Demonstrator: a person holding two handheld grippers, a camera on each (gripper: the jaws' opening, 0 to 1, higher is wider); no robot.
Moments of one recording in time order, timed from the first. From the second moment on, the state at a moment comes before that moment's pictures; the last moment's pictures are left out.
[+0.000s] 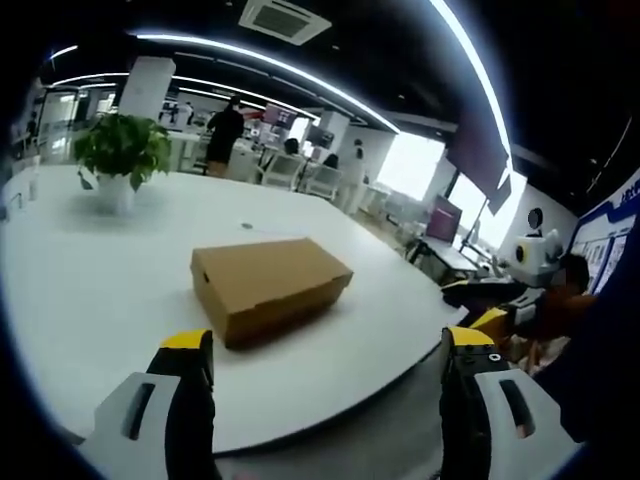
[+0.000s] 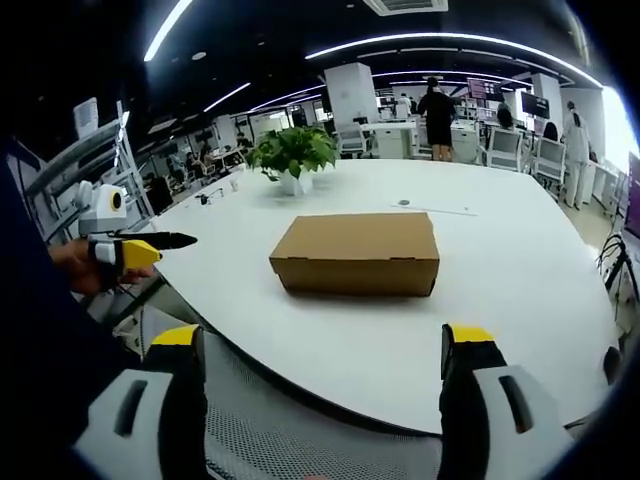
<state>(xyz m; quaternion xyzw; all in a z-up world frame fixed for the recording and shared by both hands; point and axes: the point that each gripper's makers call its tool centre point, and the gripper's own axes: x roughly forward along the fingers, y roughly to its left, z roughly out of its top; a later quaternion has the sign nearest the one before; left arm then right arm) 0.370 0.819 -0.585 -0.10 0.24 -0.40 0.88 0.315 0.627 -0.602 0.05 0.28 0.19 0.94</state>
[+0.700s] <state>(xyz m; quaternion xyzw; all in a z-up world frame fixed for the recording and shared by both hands) 0.390 0.819 -0.586 -0.10 0.24 -0.40 0.88 0.333 0.613 -0.603 0.04 0.28 0.19 0.94</state>
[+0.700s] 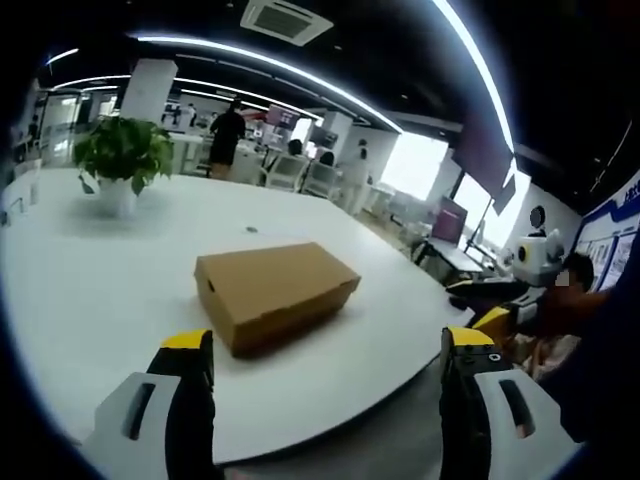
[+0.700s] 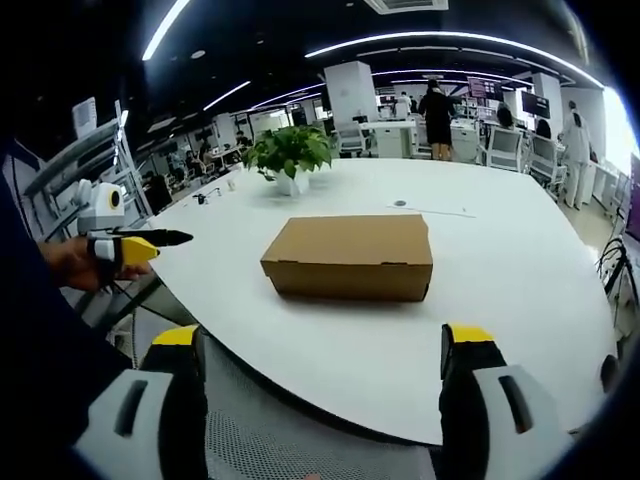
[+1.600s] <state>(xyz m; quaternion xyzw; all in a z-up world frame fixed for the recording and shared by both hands) 0.500 0.818 -0.589 -0.05 0.23 -0.38 0.90 0.465 0.571 -0.597 0.00 0.27 0.19 0.95</state>
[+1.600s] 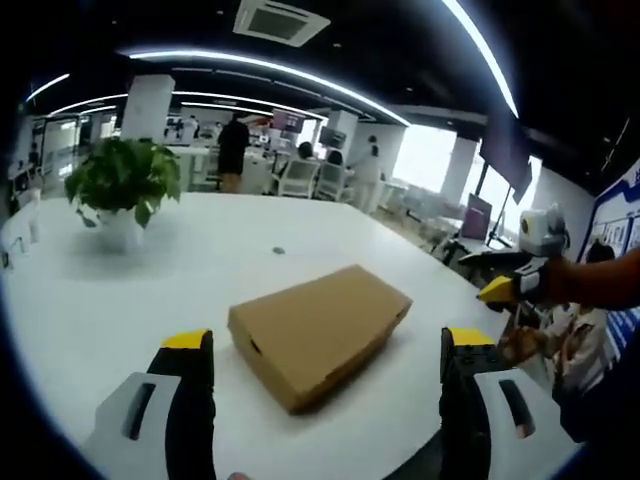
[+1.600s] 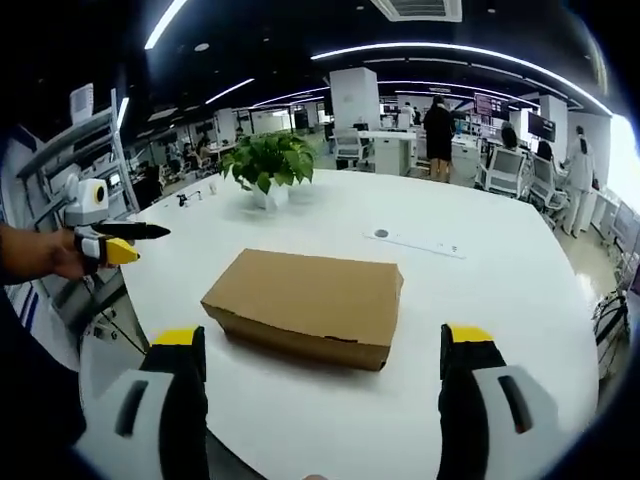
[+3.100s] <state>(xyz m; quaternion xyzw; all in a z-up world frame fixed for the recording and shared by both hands) 0.567 0.775 -0.726 -0.03 0.38 -0.34 0.86 0.563 0.584 -0.721 0.06 0.39 0.21 0.90</state>
